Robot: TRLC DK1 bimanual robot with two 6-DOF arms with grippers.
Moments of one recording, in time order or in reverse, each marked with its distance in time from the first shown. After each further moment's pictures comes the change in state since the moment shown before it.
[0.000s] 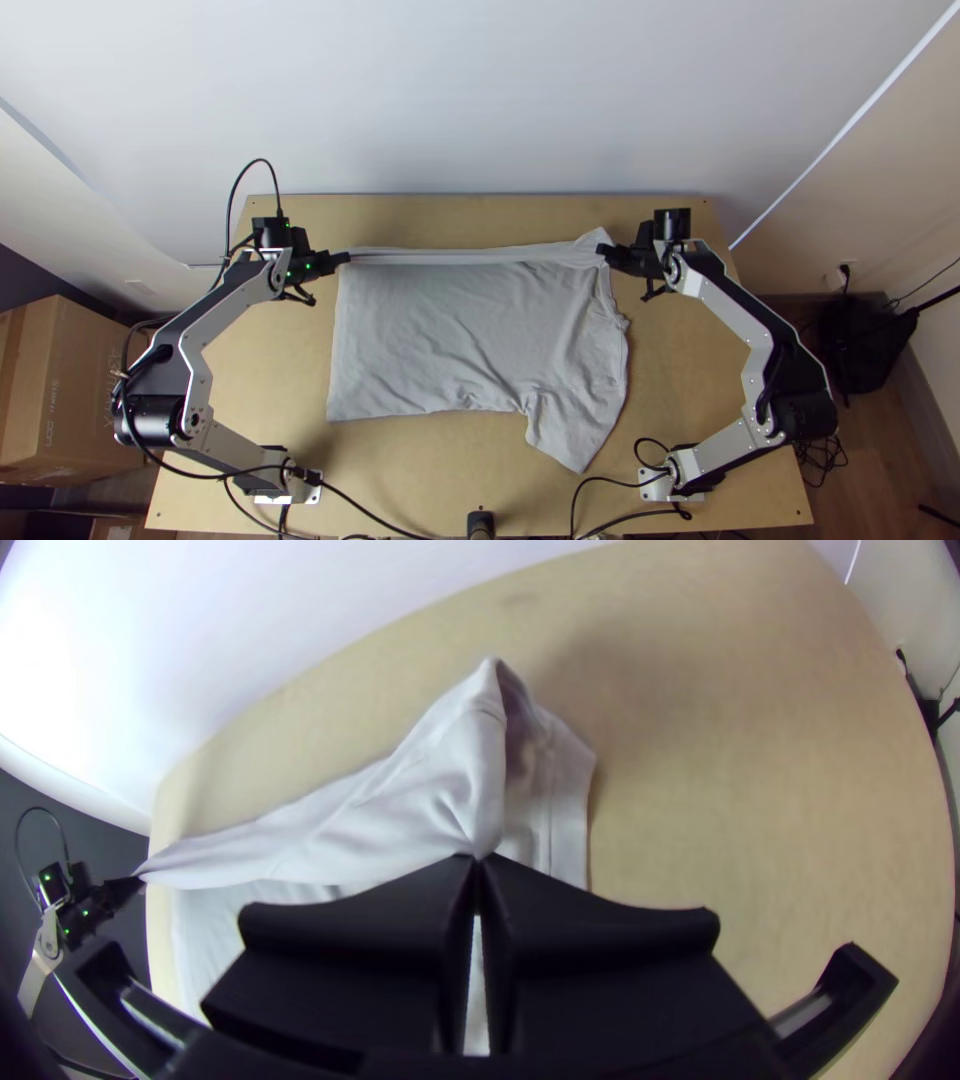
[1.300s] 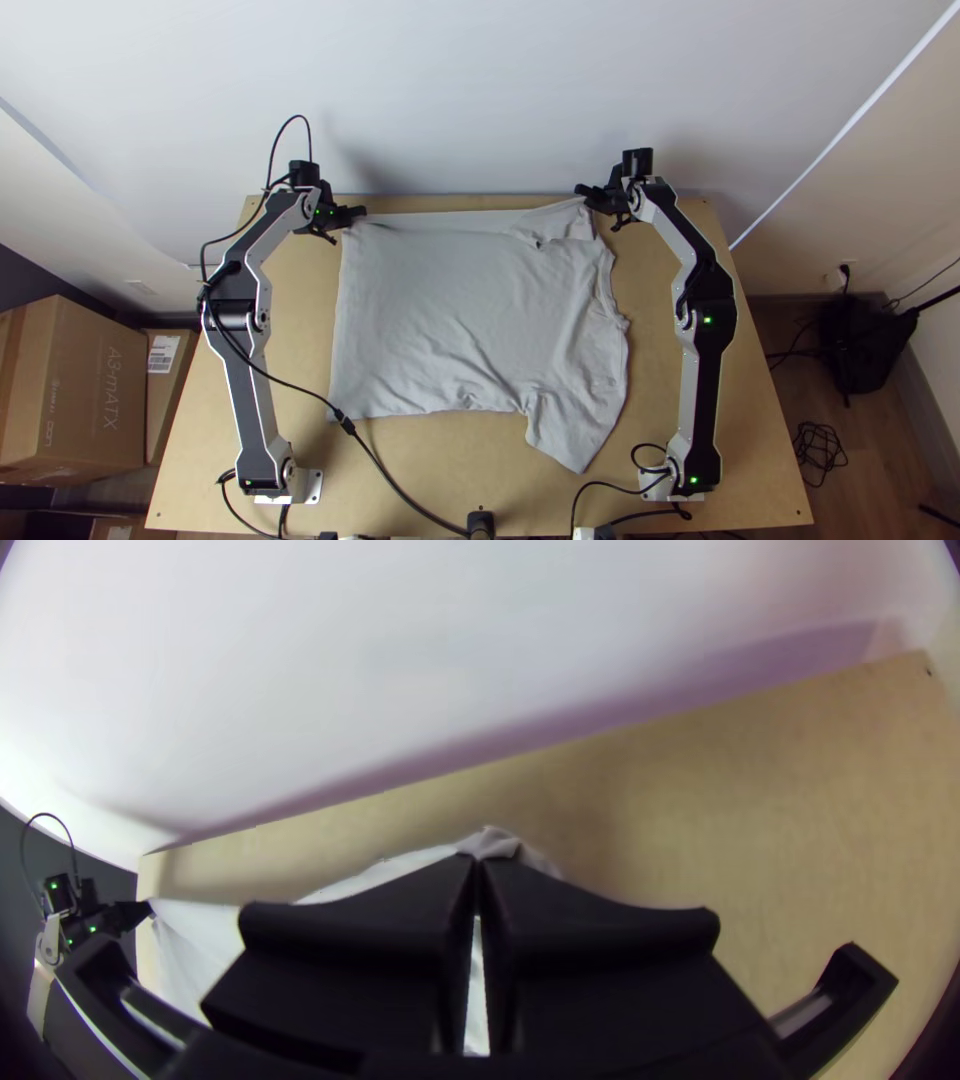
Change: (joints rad) left arm -0.005 0.678 0.879 -0.301 -0.074 0.059; right arm -0.001 0.737 0.961 -0.181 0.000 0.000
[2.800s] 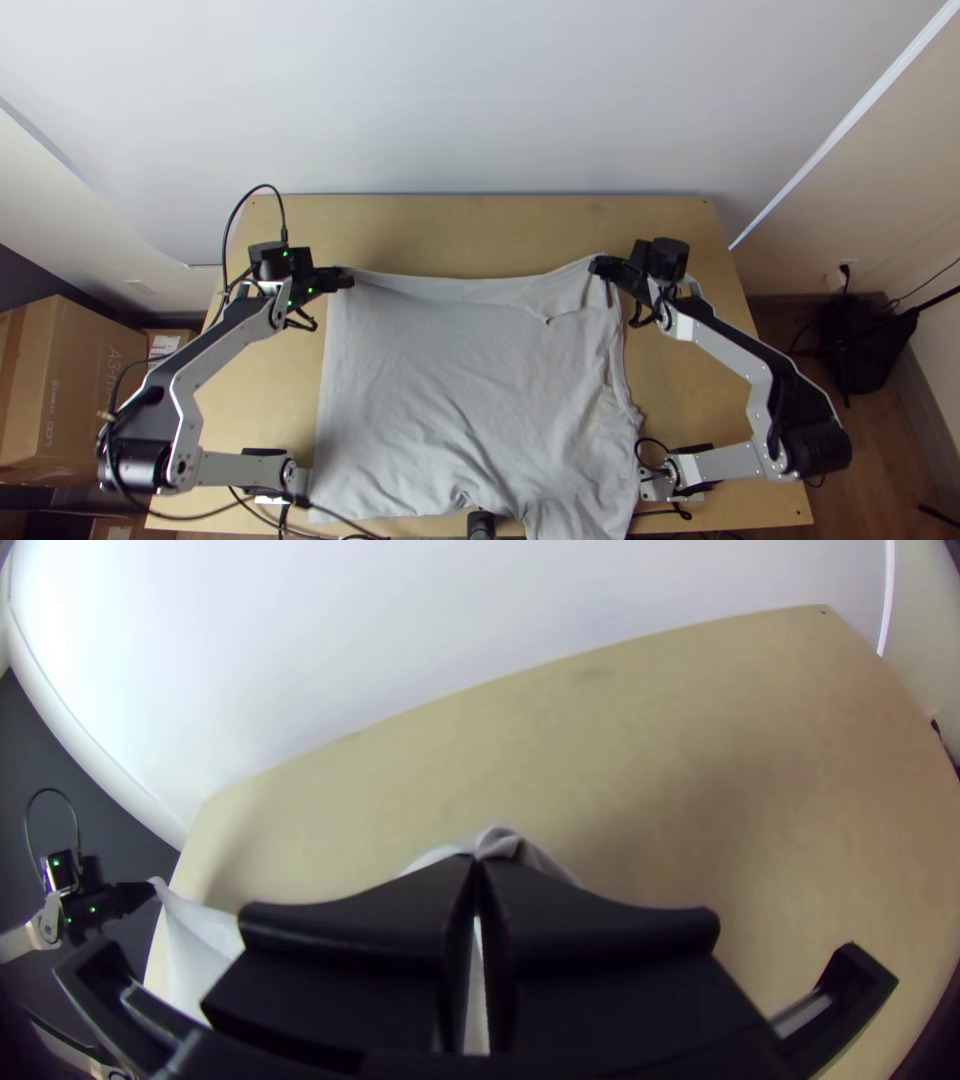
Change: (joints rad) left arm -0.031 -0.827 -1.098 0.531 0.092 0.073; right arm 0.059 -0.842 -1.254 0.706 0.003 0.018
